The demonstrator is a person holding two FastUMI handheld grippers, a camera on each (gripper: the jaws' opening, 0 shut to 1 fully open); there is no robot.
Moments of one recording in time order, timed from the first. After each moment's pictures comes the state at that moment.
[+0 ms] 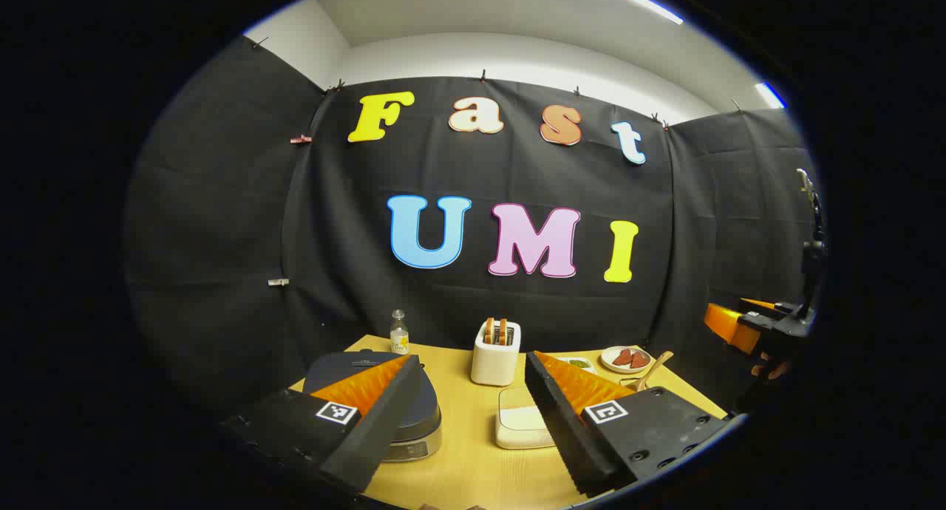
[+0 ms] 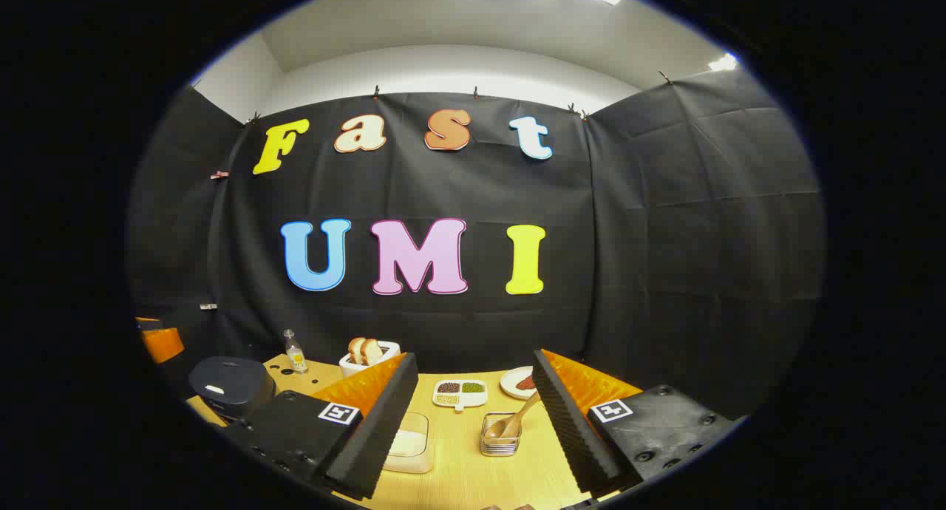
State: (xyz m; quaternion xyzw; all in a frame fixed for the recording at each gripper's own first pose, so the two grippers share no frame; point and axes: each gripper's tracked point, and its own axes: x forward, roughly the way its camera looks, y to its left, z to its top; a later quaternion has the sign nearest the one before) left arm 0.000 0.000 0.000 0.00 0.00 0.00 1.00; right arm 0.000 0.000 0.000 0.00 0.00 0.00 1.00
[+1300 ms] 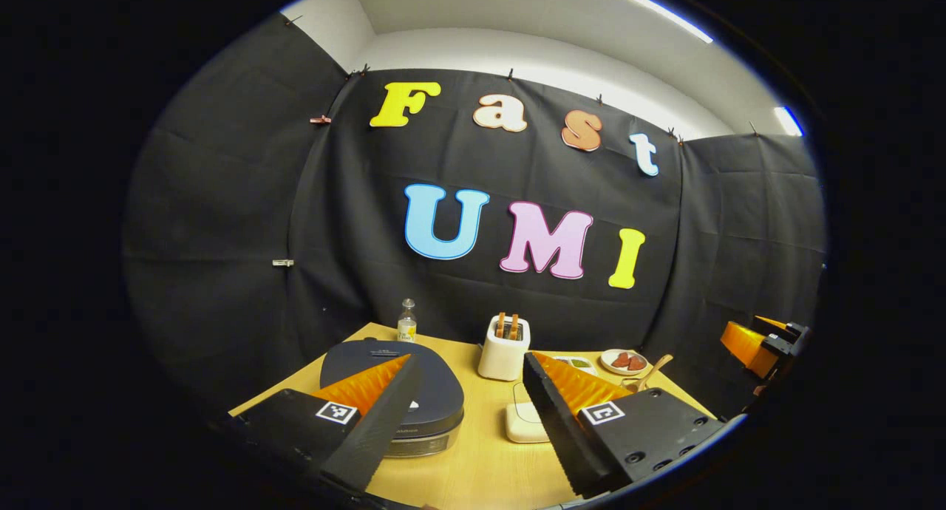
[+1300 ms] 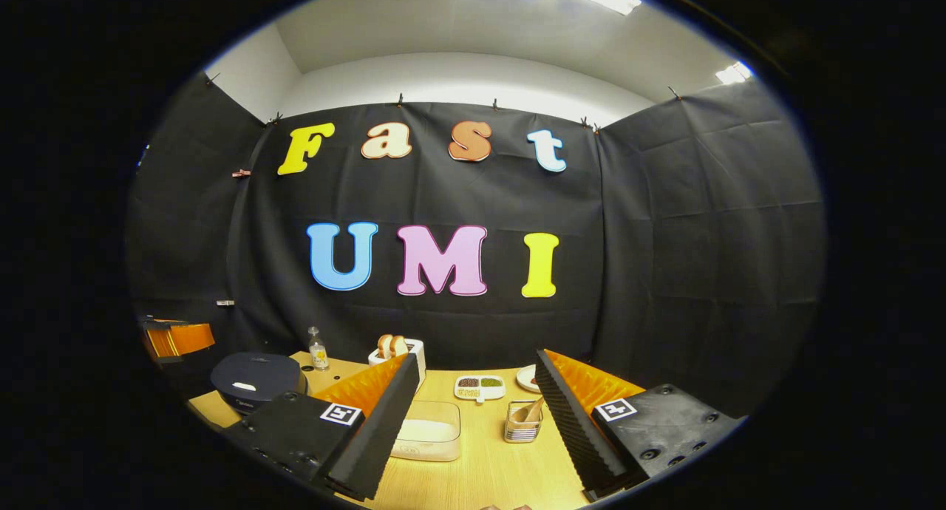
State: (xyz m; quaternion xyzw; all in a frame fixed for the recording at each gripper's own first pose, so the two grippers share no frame) left arm -0.005 0.071 -0.012 -0.03 0.01 0.00 1.00; right arm -0.068 0.056 -0.004 -0.01 -0.01 0.01 1.00
